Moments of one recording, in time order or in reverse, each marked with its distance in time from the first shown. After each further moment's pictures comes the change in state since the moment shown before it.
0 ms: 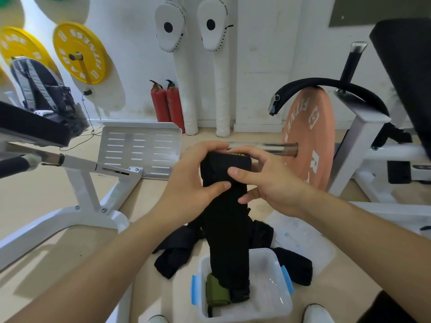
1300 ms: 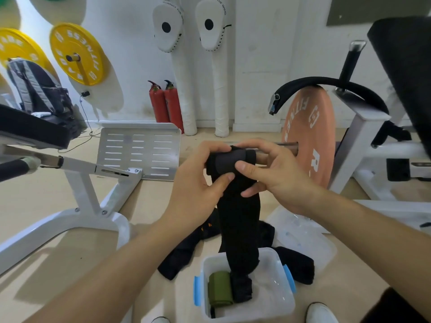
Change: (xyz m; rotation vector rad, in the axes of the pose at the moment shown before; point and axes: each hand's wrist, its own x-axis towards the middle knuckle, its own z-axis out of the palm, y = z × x) left_hand -0.004 0.008 0.011 -0.070 0.094 0.001; right_hand -0.005 -0.006 0.000 -0.113 0.072 -0.190
